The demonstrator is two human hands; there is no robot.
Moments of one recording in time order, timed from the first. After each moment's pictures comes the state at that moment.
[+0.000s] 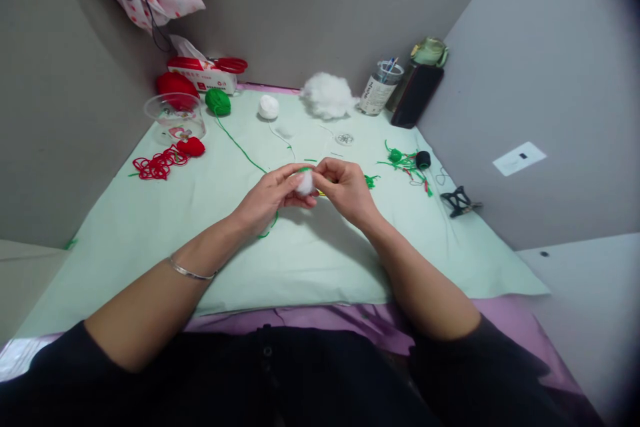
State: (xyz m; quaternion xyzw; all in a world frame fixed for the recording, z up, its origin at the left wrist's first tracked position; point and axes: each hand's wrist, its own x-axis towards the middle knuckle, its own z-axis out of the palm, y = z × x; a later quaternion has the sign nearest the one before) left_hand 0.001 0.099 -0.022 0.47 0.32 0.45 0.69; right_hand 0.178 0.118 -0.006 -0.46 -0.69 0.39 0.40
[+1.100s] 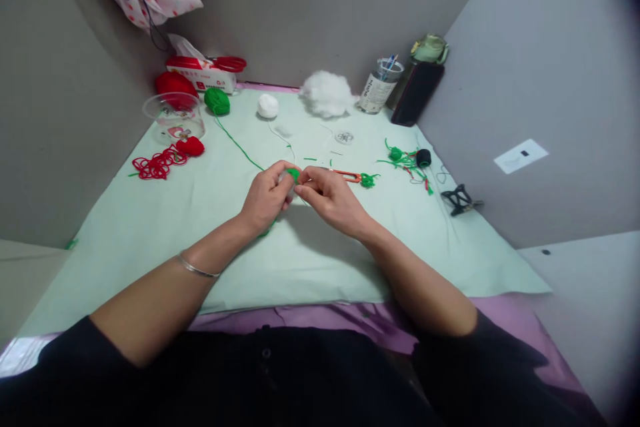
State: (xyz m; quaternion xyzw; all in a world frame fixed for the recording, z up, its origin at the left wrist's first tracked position) left_hand 0.003 0.098 -0.023 0.55 0.48 0.47 0.50; right_hand 0.169 0.101 0.004 -0.40 -0.75 0.42 0.33
